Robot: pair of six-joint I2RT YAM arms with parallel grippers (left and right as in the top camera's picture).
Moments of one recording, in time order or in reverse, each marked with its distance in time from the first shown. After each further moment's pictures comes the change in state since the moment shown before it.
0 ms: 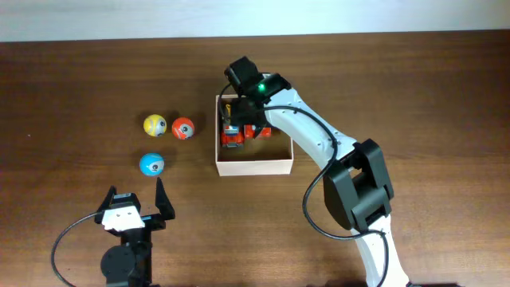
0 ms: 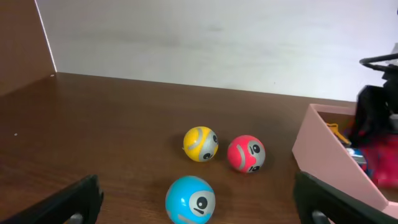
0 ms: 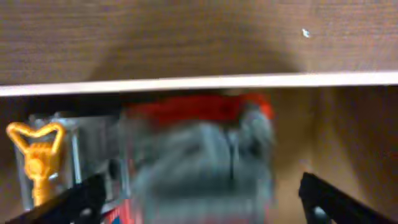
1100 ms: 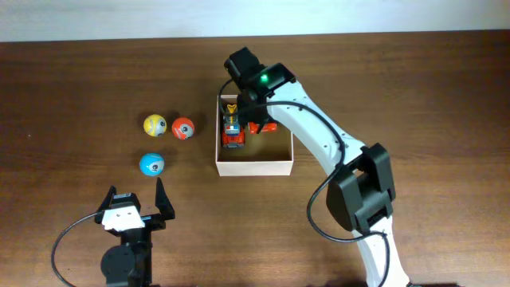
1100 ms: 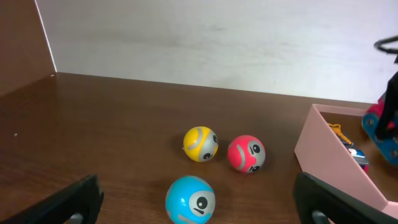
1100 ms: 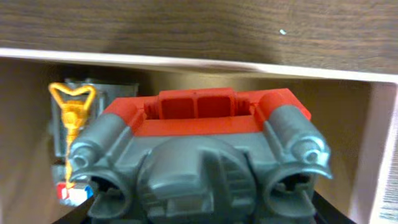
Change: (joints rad) left arm 0.000 0.000 0.000 0.000 0.000 0.000; right arm 0.000 -0.012 0.106 -0.169 0.003 -0.074
